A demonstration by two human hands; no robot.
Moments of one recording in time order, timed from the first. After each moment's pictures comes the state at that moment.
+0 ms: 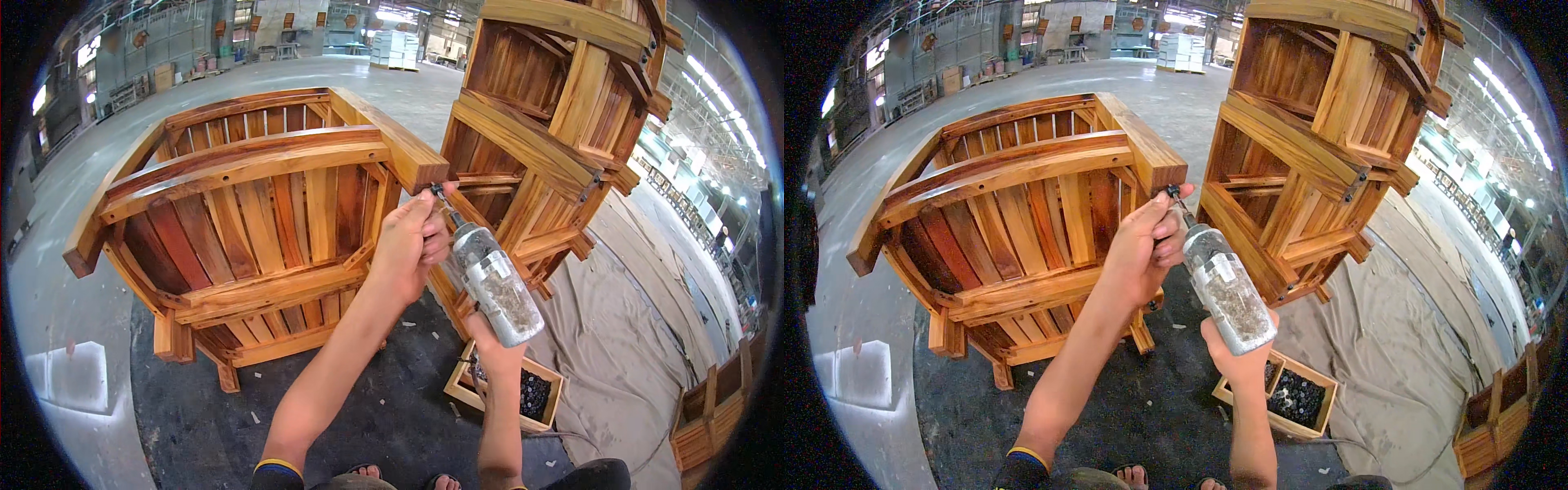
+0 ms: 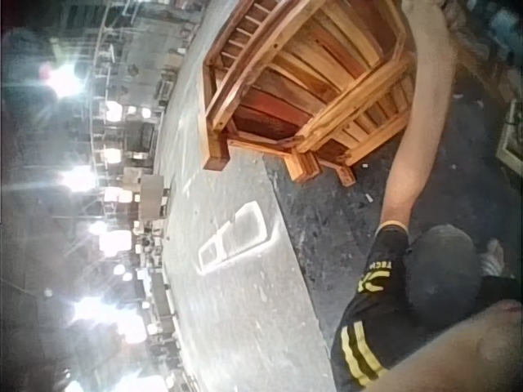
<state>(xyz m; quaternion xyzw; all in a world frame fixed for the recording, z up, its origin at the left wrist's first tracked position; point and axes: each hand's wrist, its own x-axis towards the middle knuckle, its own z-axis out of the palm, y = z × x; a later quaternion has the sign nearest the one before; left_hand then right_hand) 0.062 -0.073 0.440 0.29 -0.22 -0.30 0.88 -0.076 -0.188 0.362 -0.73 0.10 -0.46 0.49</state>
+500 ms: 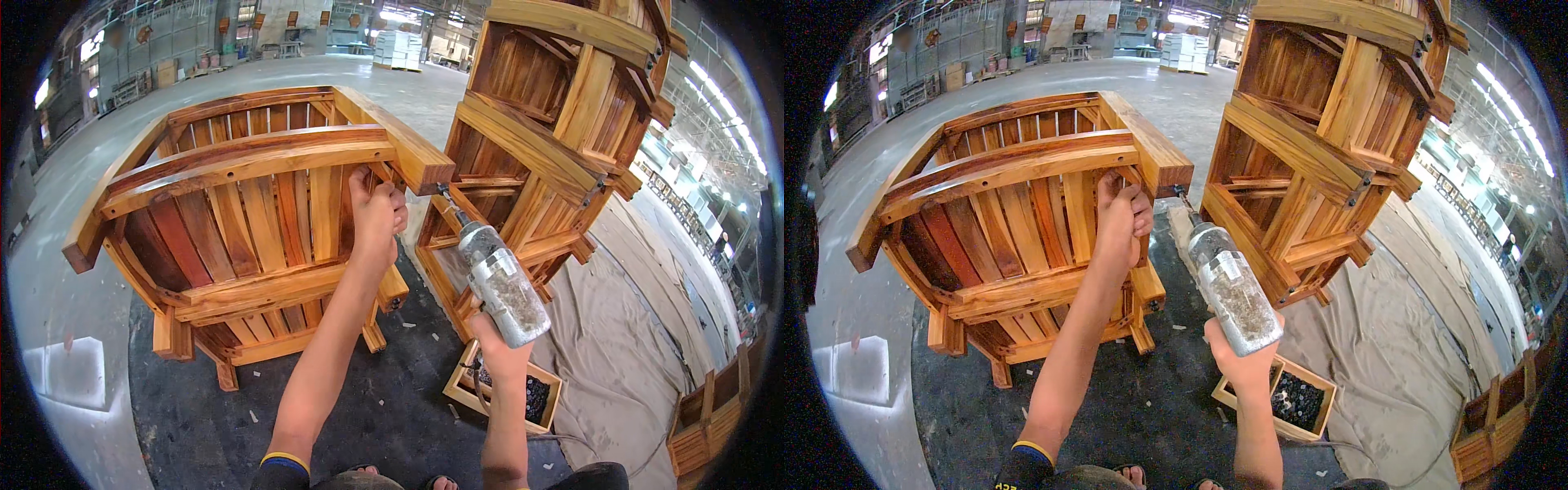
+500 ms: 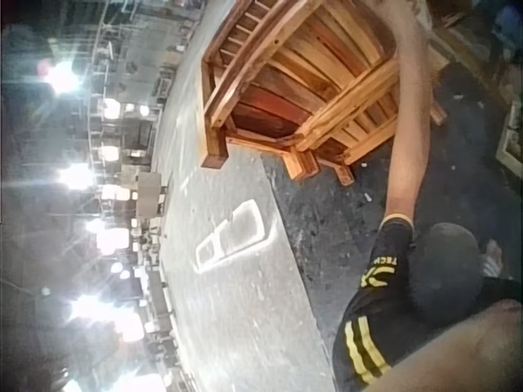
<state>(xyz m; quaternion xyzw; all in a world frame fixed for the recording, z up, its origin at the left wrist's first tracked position) 0.128 -0.081 0.423 0.36 -0.13 -0.08 0.92 -0.079 -0.173 0.387 -0.72 0.07 -0.45 0.53</state>
